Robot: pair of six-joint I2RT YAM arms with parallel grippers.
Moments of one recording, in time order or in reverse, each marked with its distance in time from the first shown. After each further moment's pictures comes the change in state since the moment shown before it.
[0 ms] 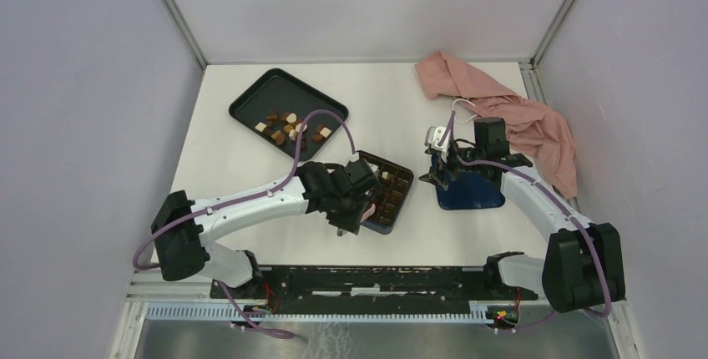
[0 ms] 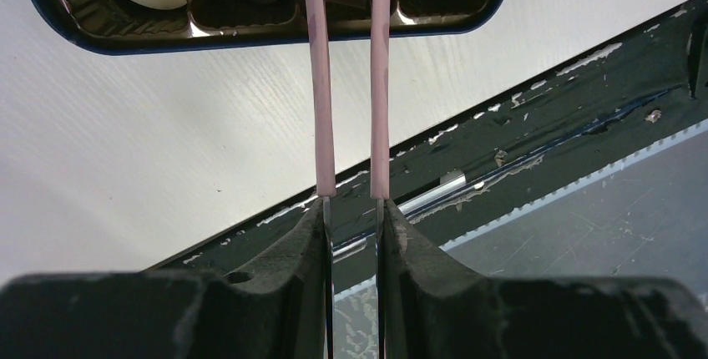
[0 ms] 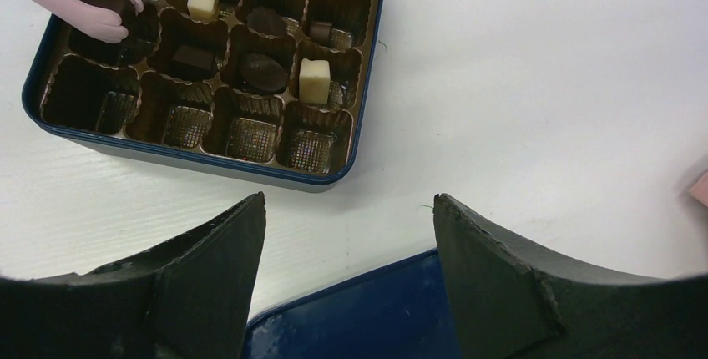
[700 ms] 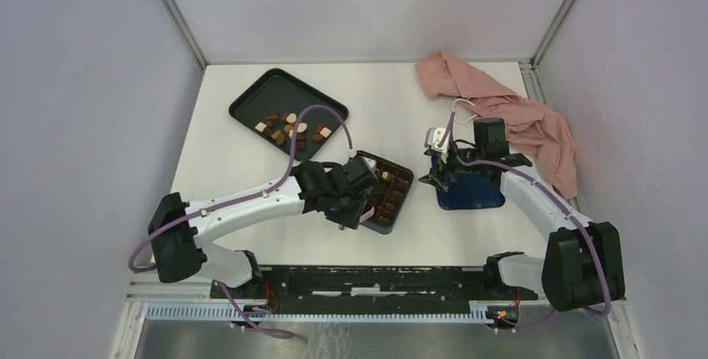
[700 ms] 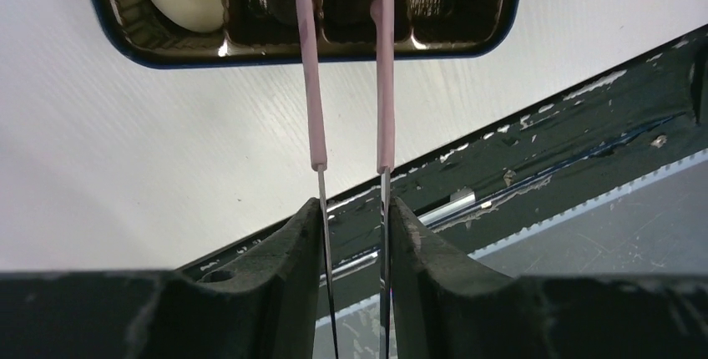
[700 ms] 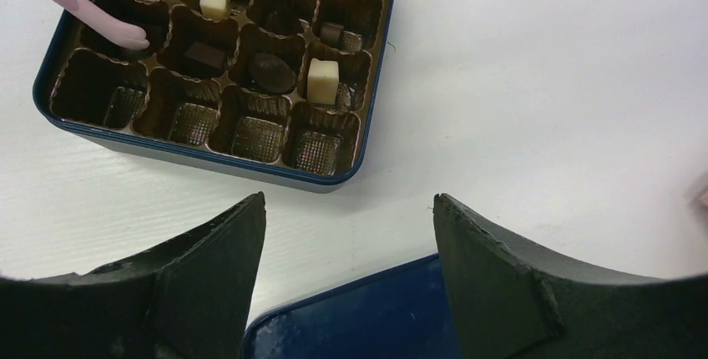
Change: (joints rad) left arm 0.000 0.000 0.008 -0.007 -0.056 0.000; right arm 0.000 0.005 0.000 -0.014 -0.012 -0.012
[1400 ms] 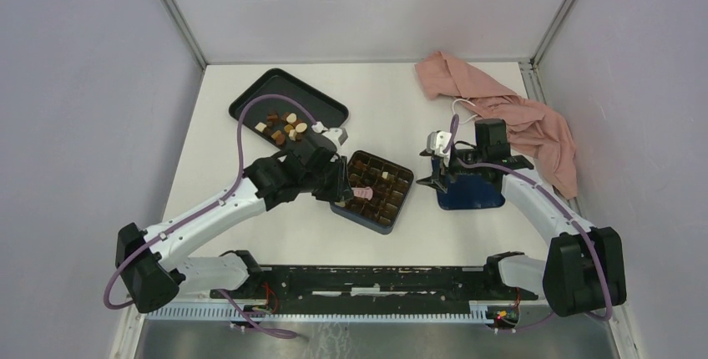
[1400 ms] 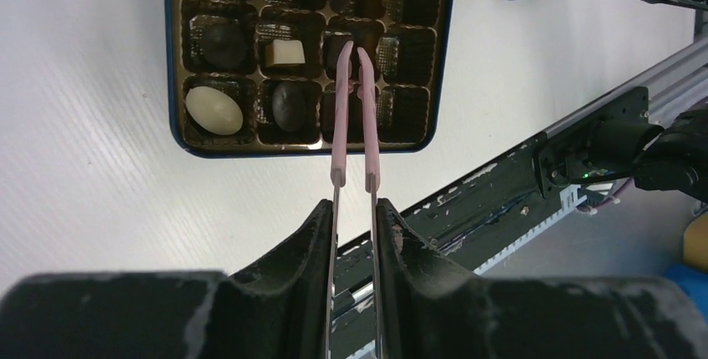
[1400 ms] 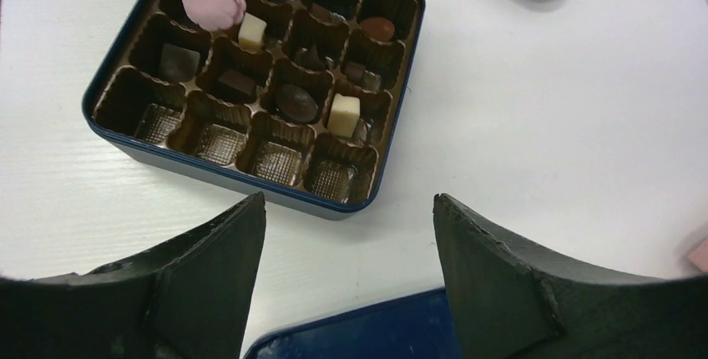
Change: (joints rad) left arm 0.229 -0.245 -0.105 0.232 0.097 0.033; right arm 0.000 -0.026 -0.011 0.008 -0.091 -0.052
